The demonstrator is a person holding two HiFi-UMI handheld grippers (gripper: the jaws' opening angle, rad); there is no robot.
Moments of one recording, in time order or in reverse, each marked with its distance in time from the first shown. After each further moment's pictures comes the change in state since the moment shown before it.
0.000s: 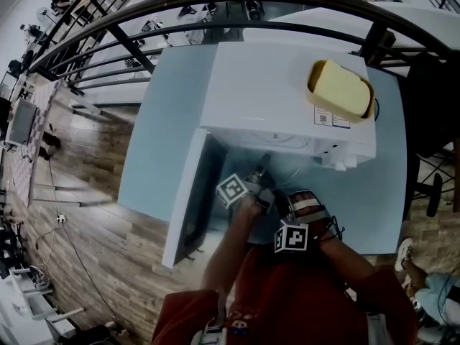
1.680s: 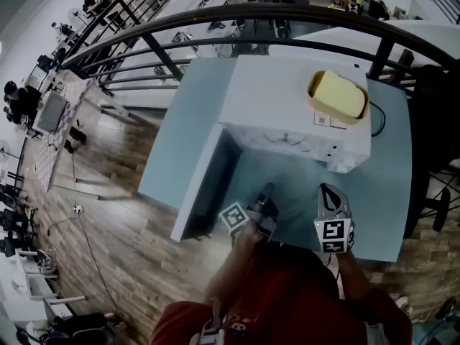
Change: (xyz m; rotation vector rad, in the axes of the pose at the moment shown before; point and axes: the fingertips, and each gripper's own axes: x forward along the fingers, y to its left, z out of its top) left arm -0.099 -0.058 -0.059 0.005 -0.078 0.059; right arm -0.118 -0.081 -0.089 0.954 -0.213 -0.236
